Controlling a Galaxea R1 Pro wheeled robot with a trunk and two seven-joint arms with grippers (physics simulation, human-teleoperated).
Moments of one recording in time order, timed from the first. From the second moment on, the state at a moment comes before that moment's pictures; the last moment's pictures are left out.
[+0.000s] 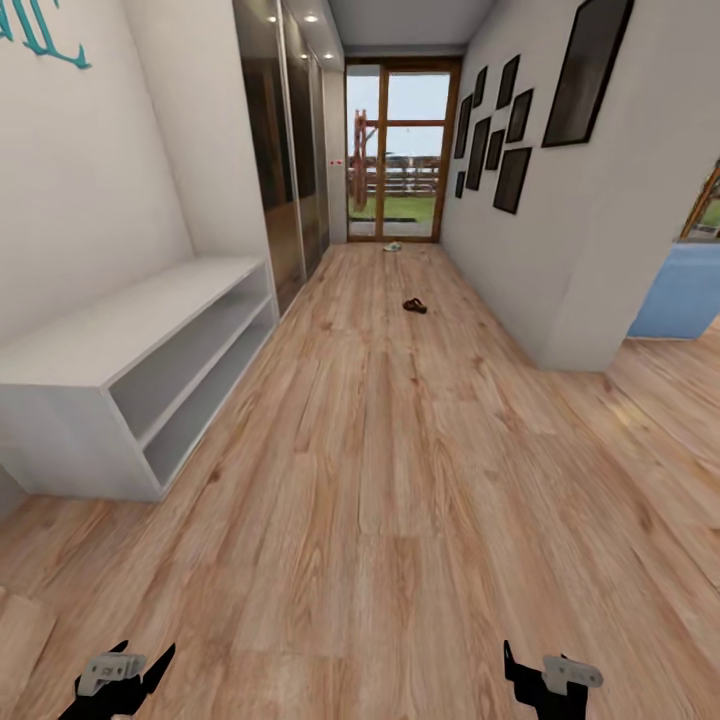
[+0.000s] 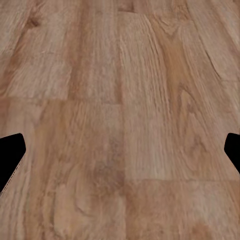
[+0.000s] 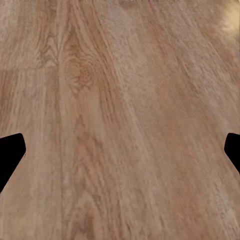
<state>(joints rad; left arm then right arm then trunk) -0.18 0.28 0.29 -0.57 0.16 -0.39 -0.60 -0.44 -0.08 0.23 -0.03 -0.41 -0.74 -0.07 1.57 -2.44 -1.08</state>
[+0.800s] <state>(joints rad) -0.18 0.28 0.29 -0.57 0.16 -0.39 -0.60 -0.44 -0.09 0.23 -0.03 -0.41 -0.74 -0.07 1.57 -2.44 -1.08</state>
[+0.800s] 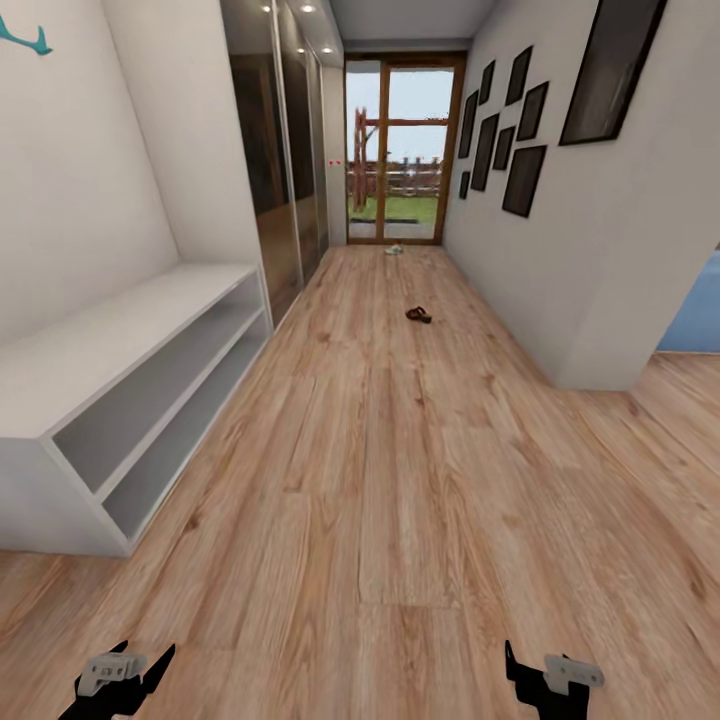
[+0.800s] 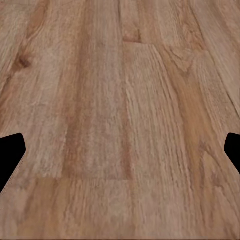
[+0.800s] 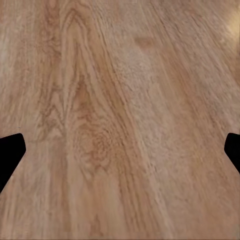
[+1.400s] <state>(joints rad) -0.18 0.27 0.29 -0.57 0.16 -0.39 -0.60 -0.44 -0.08 0.23 -0.03 -0.41 -0.74 -0.07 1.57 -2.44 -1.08</state>
